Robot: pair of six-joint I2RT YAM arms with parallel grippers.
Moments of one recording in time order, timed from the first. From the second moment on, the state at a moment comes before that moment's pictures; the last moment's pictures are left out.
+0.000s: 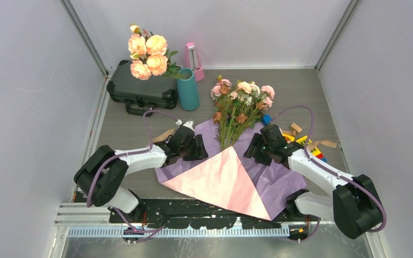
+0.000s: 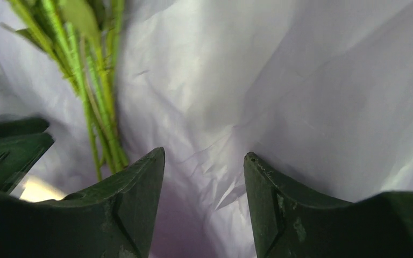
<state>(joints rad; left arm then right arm) -0.74 1.48 0.66 0.02 0.02 -0.74 0.46 1.13 0.57 -0.39 -0.04 0.80</state>
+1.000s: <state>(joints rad) -0.59 1.82 0.86 0.32 0.10 -0.71 0.31 1.57 0.69 0.08 -0.05 0.86</state>
